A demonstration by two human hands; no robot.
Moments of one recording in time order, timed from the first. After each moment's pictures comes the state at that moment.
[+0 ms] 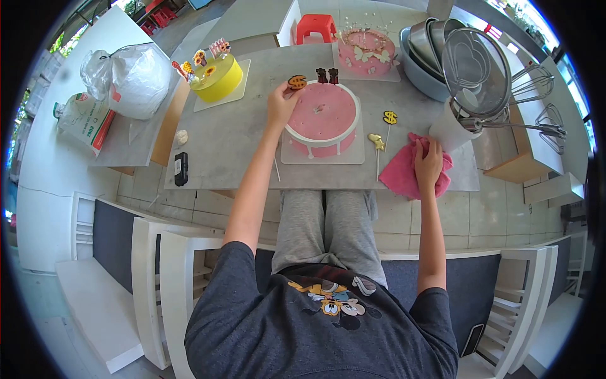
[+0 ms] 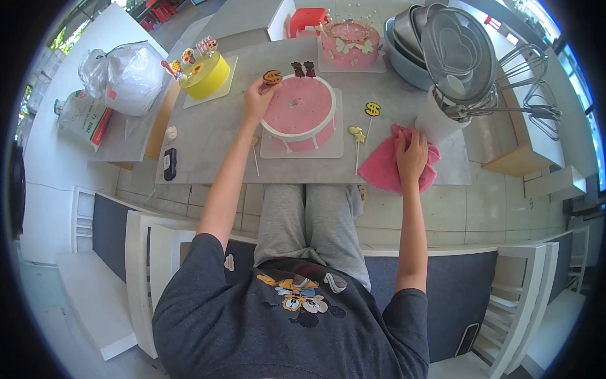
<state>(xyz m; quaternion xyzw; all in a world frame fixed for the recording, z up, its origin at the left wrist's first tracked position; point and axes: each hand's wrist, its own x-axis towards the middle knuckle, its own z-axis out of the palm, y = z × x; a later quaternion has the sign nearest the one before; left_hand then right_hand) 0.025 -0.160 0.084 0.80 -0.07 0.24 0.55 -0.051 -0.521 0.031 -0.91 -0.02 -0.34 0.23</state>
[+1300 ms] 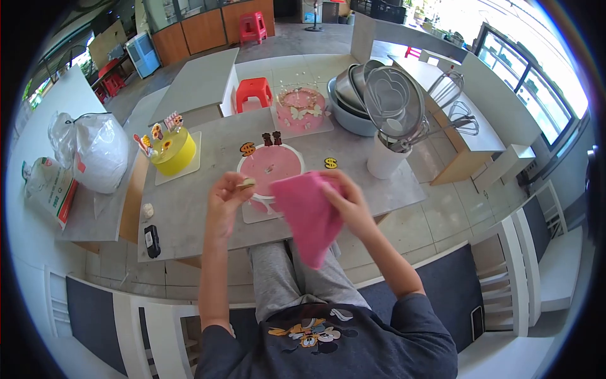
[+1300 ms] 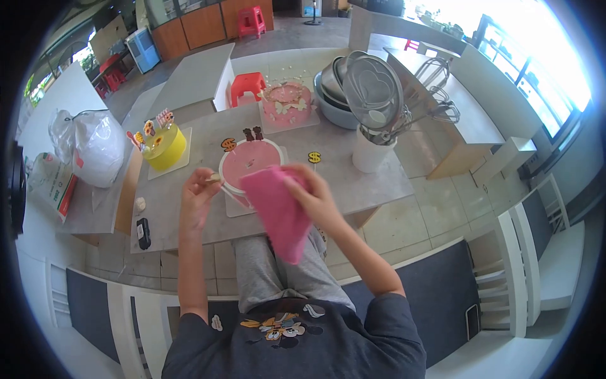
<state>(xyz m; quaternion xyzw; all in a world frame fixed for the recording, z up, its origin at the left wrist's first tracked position) -0.126 -0.174 0.196 0.59 -0.12 0.04 0.79 -0.146 -0.416 0.199 -0.66 -0.16 -0.03 0.73</state>
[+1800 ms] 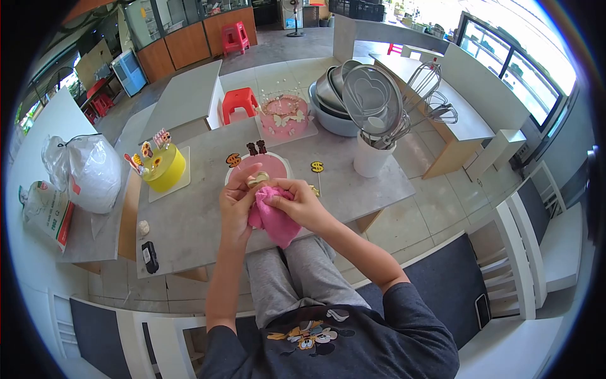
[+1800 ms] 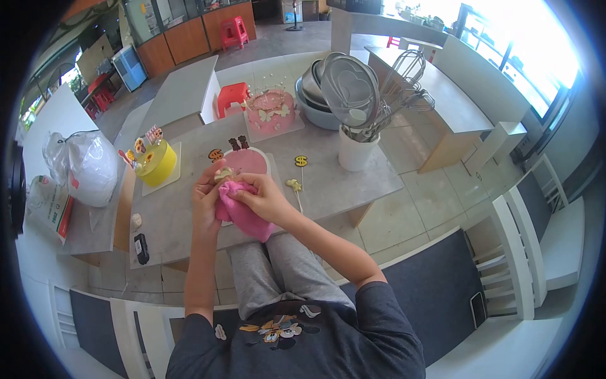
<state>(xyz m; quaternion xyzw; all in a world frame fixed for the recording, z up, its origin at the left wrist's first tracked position) -0.122 -0.230 0.206 0.50 -0.16 0.01 0.85 -0.128 -0.373 0.204 -0.64 -0.26 0.02 0.72</state>
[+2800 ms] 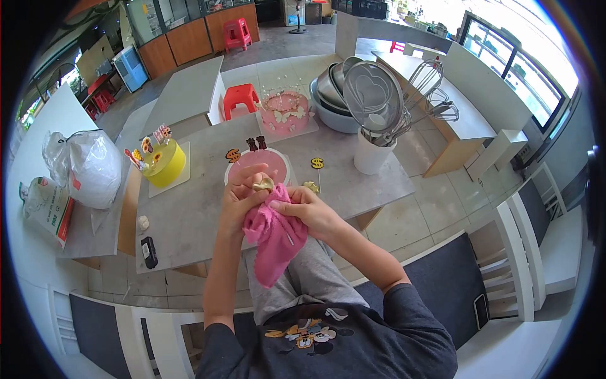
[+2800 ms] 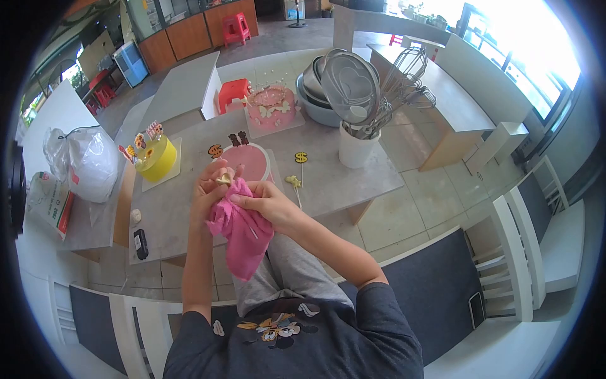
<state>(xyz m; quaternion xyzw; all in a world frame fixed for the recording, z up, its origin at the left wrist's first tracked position) -0.123 -0.230 0.208 0.45 -0.26 -0.05 0.86 -0.153 -0.385 0.215 -0.43 -0.16 0.25 0.85</state>
